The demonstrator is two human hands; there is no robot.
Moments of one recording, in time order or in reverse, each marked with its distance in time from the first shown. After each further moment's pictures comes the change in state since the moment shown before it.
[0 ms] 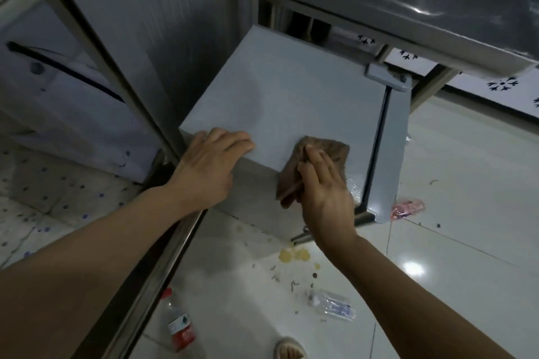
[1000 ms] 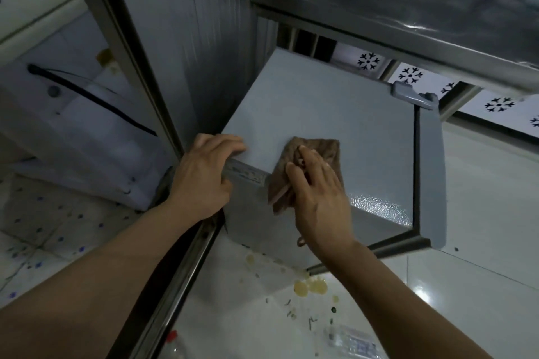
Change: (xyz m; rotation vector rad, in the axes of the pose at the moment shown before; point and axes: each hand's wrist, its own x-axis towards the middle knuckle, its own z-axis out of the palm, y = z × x) left_hand -0.009 -0.068 0.013 -0.287 0.253 -0.096; right_hand 0.034 -0.052 0.044 -0.071 0.087 -0.080
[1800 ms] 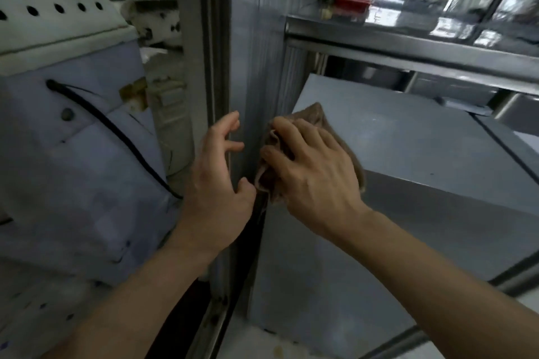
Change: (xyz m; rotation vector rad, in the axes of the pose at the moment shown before) left_hand -0.029 -0.073 0.016 -0.402 0.398 0.039; right_hand 0.066 -0.075 0.079 -0.363 0.249 -0.369
